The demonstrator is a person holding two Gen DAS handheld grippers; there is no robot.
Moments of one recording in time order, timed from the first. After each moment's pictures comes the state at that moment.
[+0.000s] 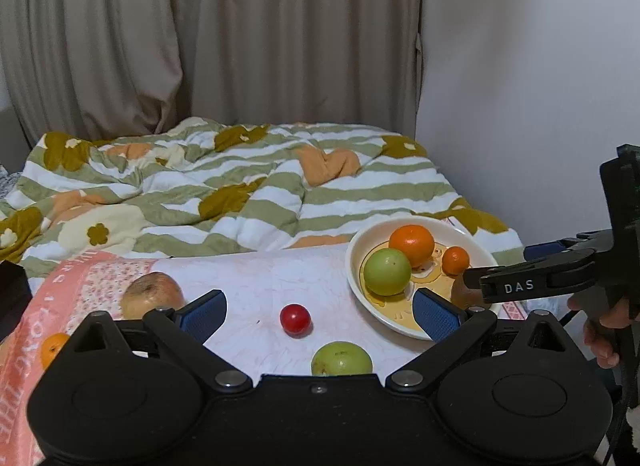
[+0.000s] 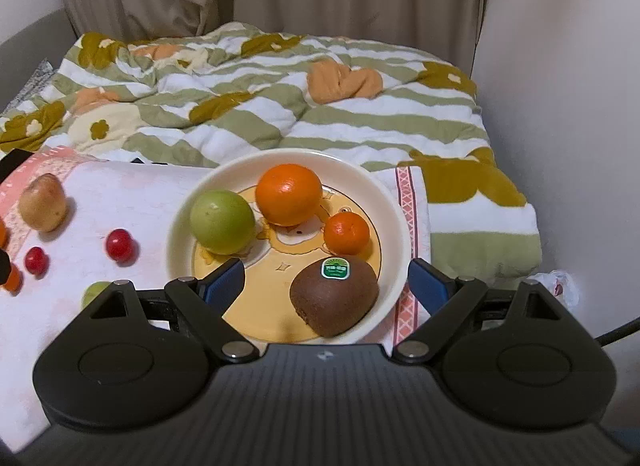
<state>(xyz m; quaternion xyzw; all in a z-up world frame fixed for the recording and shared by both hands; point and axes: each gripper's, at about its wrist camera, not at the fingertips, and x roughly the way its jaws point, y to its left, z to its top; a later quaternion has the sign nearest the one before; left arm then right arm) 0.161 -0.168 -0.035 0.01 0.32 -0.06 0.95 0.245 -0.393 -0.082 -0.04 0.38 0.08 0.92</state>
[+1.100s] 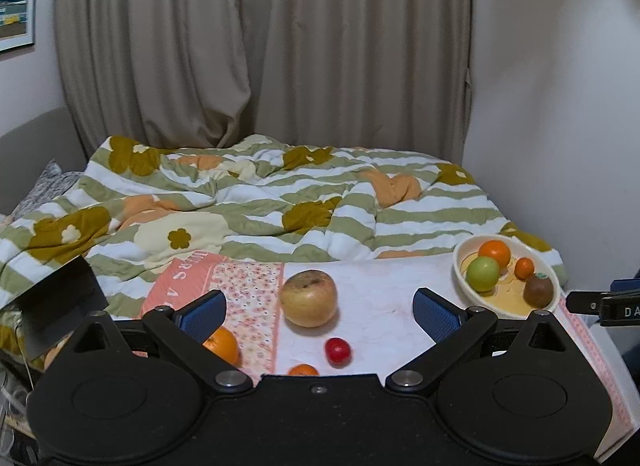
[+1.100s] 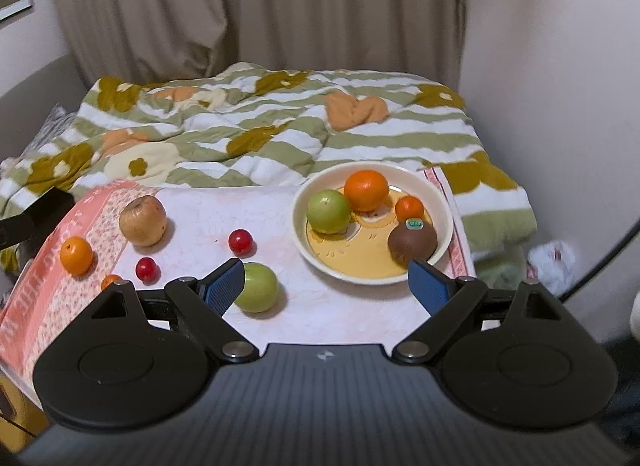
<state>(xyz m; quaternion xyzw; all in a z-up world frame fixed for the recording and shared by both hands) 0.110 -0.020 -0.004 0.01 0.29 -0.02 0.96 0.124 -0.305 -0.025 0.02 0.36 0.04 0.93</state>
